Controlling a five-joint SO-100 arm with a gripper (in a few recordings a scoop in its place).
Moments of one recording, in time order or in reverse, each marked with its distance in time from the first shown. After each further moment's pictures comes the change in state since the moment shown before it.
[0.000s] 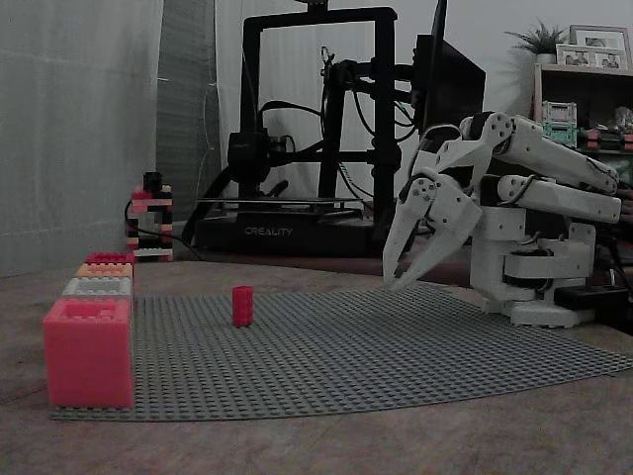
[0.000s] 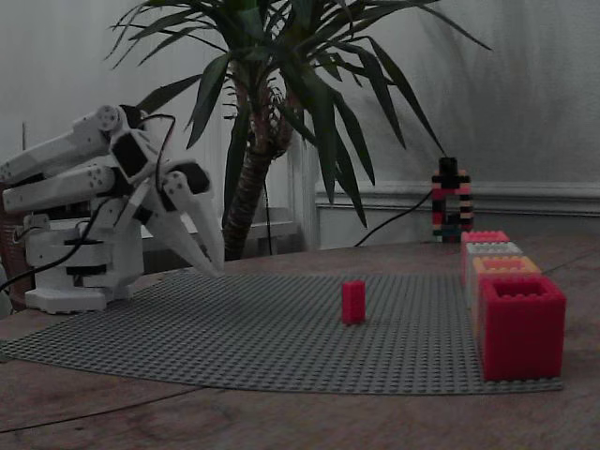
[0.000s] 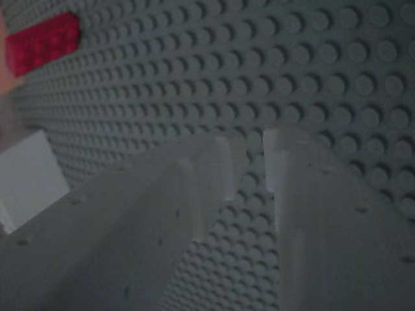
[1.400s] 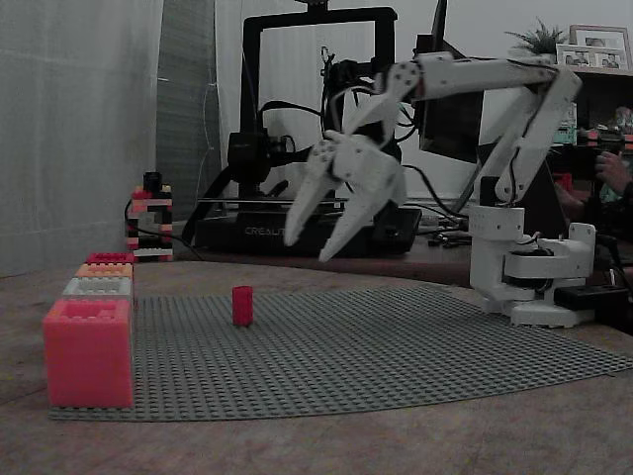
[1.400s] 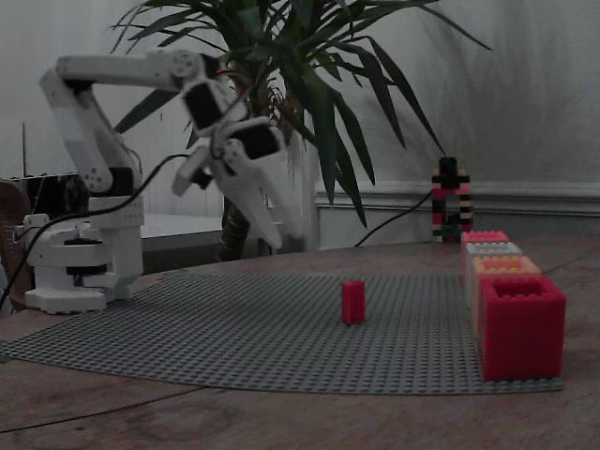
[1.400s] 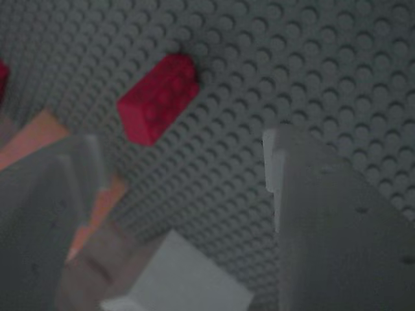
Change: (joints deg) arm 2.9 -71.3 -45.4 -14.5 27.3
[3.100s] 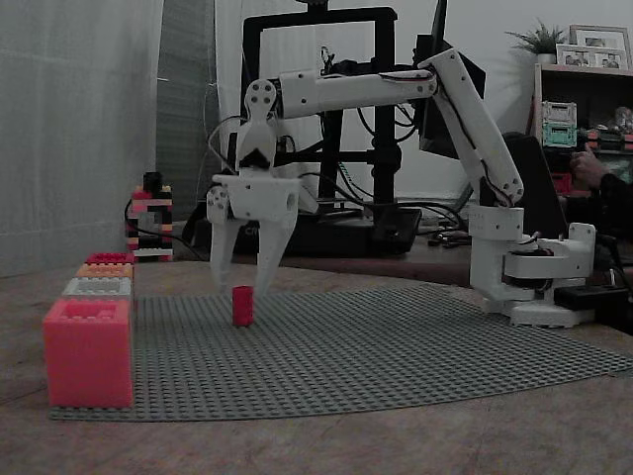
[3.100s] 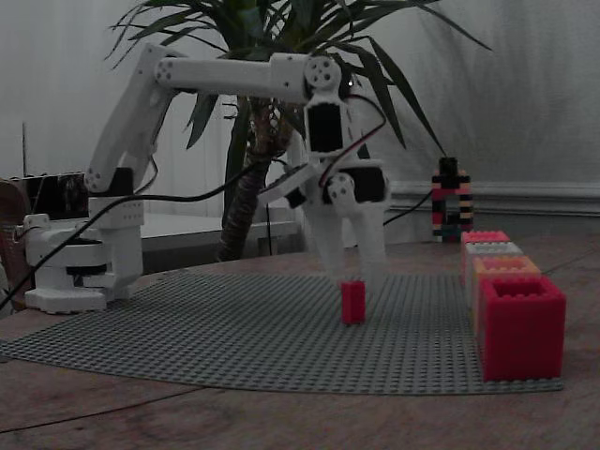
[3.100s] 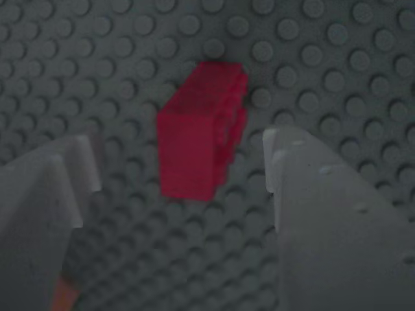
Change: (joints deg) arm 1.1 -54.1 -56.8 22.4 -4.6
